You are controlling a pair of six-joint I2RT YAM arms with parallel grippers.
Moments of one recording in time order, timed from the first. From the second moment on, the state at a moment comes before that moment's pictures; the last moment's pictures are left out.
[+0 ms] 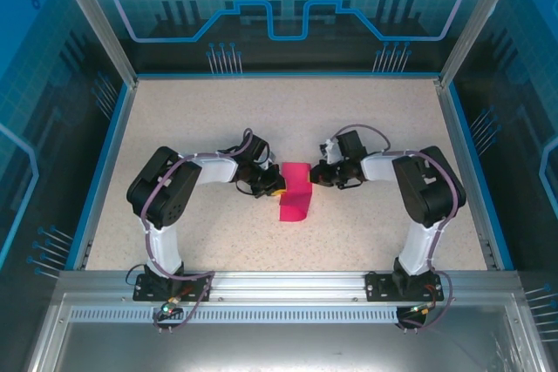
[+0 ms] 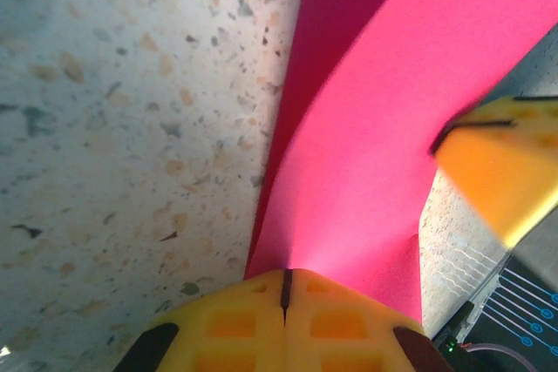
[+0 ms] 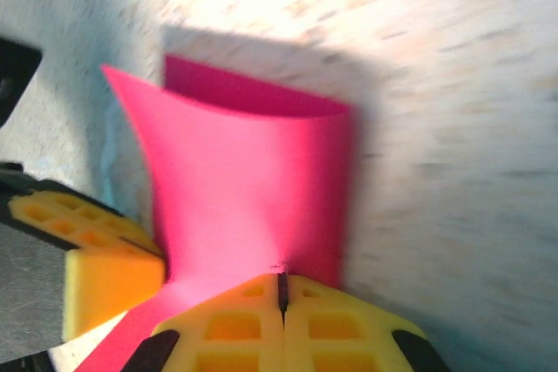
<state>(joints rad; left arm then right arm) -0.49 1.92 0.98 -0.19 0.59 -0.88 0.32 1.85 0.88 -0.08 -0.60 0.46</state>
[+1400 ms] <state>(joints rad) -0.49 1.92 0.96 -0.15 0.59 -0.88 0.30 1.78 1.04 -0.17 -0.50 0.47</state>
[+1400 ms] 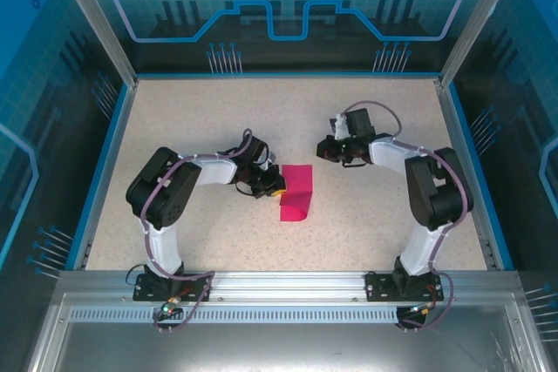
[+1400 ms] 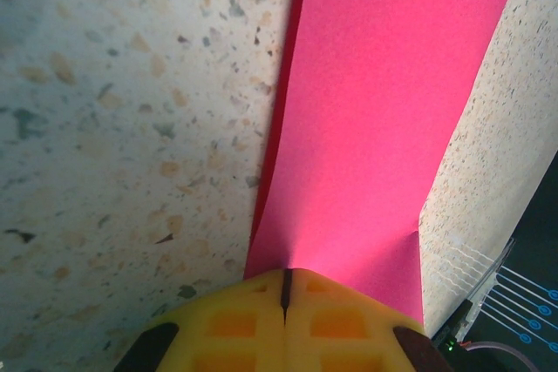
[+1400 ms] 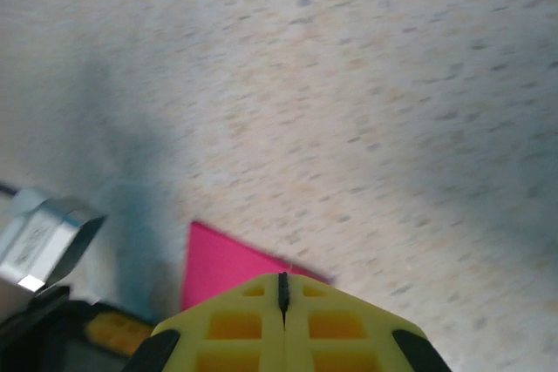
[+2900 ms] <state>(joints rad) -0.49 1.91 0.93 -0.08 0.58 -0.88 0.55 1.67 0.75 -0.08 -0.57 0.59</state>
